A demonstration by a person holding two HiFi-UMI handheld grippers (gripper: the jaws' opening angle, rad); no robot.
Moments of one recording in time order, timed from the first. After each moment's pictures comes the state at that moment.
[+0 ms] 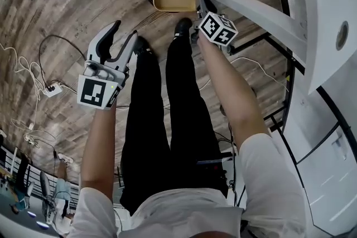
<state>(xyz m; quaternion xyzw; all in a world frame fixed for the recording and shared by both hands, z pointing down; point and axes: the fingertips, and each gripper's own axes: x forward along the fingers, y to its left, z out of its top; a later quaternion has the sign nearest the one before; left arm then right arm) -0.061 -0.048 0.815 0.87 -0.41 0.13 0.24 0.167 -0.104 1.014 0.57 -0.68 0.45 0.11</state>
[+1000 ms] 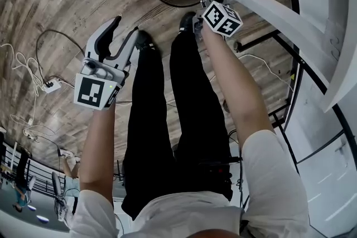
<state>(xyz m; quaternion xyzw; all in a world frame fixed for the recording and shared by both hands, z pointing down) -0.074 -0.042 0.857 0.87 -0.40 0.13 0.26 0.155 -0.116 1.065 0.57 -0.69 0.43 0.12</state>
